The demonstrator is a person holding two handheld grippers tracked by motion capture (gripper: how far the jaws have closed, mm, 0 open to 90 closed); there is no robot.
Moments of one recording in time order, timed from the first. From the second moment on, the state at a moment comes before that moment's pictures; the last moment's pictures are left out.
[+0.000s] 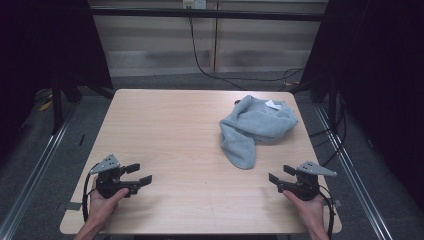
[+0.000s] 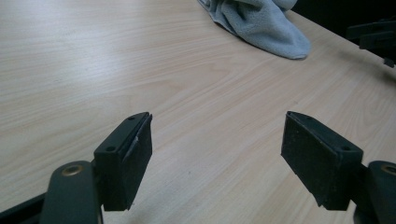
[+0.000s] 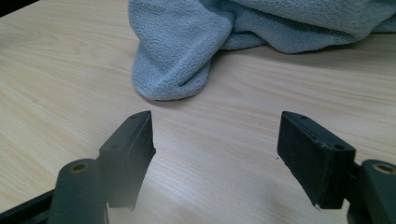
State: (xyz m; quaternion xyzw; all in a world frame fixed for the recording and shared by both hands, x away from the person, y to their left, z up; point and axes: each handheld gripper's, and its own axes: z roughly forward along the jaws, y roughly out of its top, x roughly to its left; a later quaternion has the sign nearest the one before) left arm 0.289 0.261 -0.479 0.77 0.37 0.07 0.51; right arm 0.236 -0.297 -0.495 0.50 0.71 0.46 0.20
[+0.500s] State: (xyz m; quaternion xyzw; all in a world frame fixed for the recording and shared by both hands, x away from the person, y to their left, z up) left arm 0.287 0.262 -0.480 0.77 0.37 0.07 0.51; right arm 0.238 -0.287 -0.487 0.49 0.72 0.46 0.16
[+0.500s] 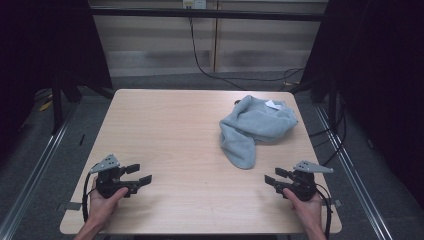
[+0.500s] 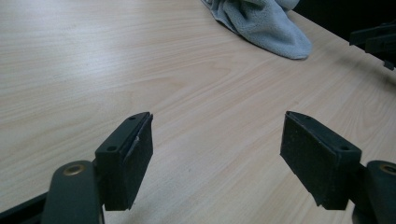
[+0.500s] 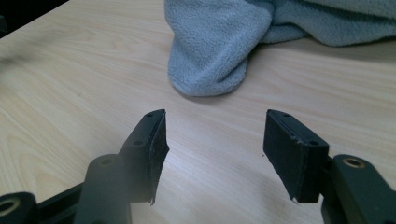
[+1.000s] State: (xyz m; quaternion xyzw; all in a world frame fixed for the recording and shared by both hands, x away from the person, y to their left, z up) left arm 0.288 0.263 -0.481 0.78 0.37 0.07 0.50; right arm 0.322 -0.264 -0.462 0.44 0.76 0.45 0.14
